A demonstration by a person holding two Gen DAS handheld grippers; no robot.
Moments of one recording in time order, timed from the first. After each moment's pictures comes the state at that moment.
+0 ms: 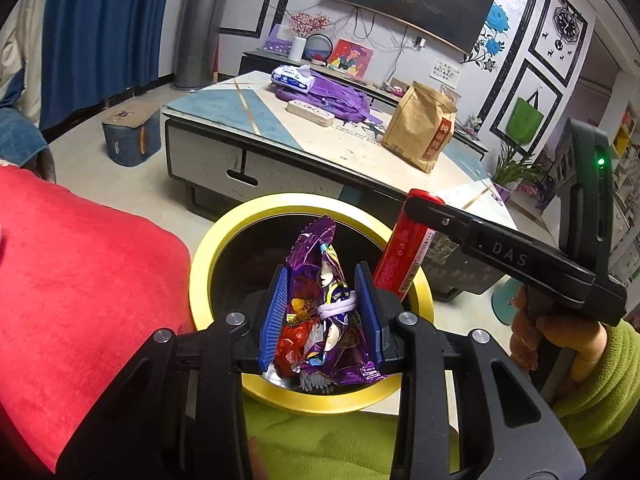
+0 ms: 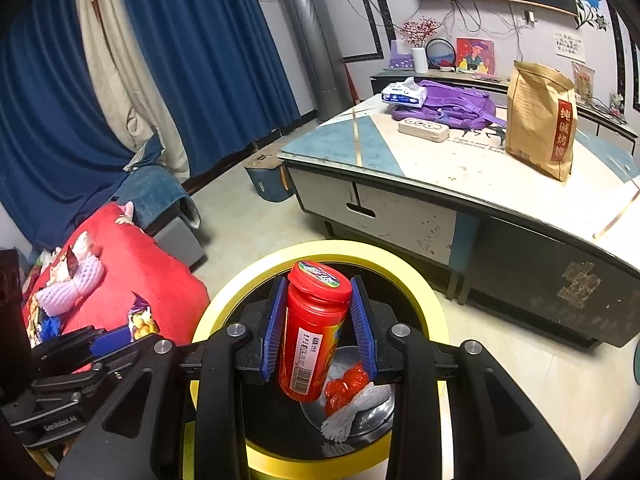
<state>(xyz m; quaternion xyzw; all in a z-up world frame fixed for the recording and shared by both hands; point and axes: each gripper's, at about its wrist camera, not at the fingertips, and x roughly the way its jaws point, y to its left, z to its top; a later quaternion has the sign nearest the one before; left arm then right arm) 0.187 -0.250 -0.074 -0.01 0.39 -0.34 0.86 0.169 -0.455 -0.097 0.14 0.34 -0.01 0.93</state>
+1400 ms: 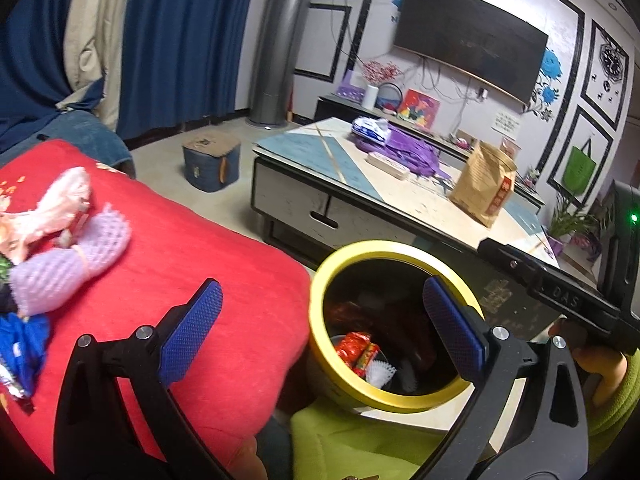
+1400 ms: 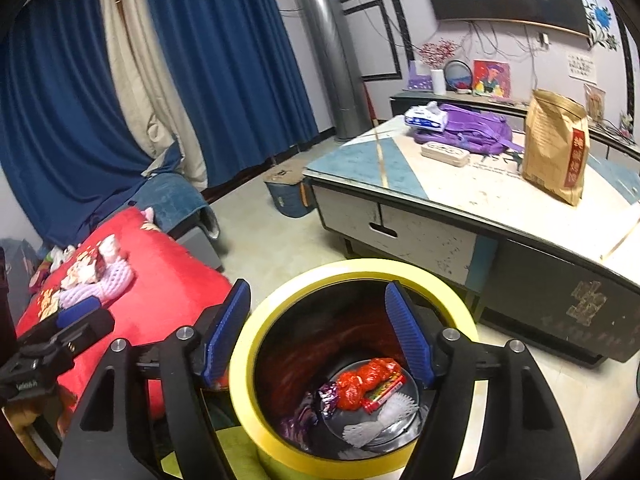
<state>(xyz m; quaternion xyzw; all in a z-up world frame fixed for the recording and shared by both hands) 0.171 -0.160 -0.031 -0.04 0.32 -0.21 0.92 0.157 -0.412 -0.068 0.12 0.30 0.02 0.95</state>
